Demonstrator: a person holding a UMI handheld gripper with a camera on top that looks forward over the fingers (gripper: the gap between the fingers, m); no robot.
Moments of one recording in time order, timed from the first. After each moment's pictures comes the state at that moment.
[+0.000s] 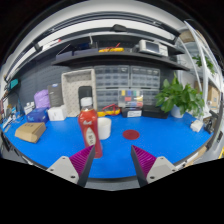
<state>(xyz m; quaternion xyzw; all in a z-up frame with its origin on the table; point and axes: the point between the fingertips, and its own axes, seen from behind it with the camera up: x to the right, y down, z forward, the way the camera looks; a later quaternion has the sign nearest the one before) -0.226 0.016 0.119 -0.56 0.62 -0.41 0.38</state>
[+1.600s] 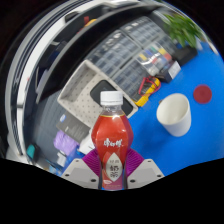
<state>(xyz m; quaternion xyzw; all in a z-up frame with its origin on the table) -0.014 0.211 0.109 -0.38 0.72 -0.12 0.57</state>
